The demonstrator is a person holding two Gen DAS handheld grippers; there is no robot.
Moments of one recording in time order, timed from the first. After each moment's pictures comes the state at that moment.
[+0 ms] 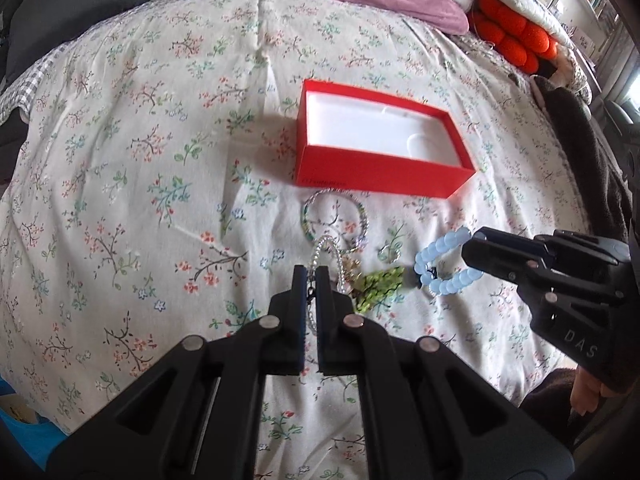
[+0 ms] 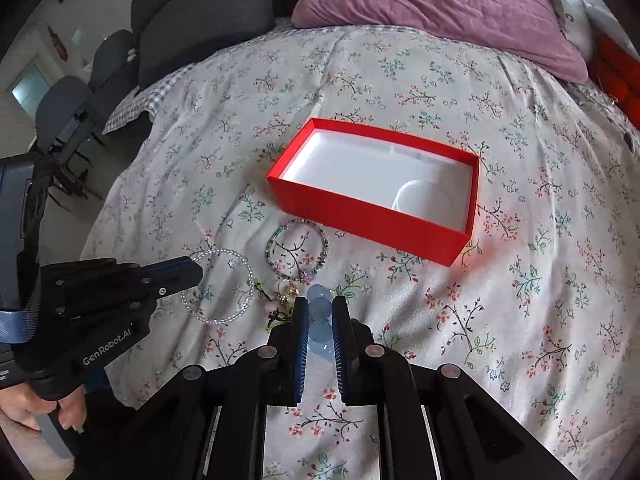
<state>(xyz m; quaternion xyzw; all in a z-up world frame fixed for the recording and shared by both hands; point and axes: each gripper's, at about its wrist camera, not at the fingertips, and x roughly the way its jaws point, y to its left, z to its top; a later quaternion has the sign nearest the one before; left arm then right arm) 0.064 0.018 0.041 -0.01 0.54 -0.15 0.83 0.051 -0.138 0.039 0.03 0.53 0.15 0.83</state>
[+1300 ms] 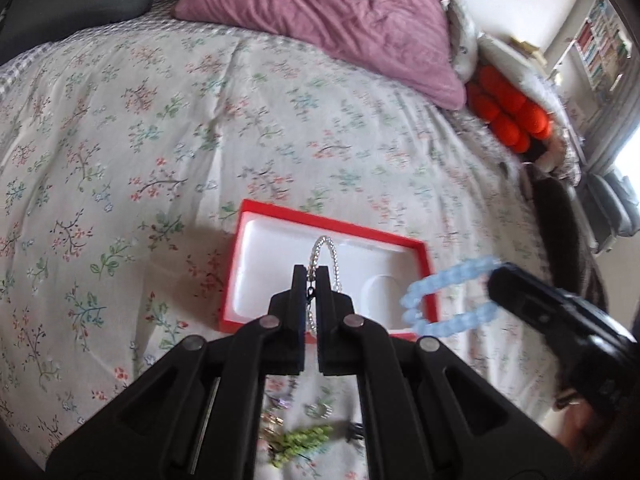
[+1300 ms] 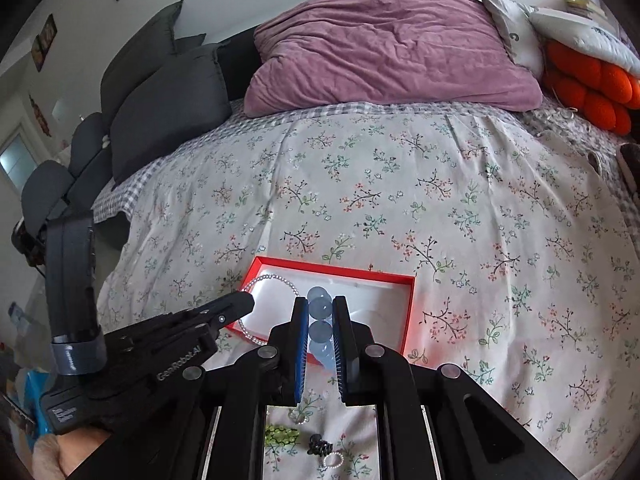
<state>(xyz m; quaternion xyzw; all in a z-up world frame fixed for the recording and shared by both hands) 0.160 -0.025 0.036 -0.10 0.48 -0.16 0.86 0.115 -0.188 0.086 0.10 0.44 0.08 0.89</state>
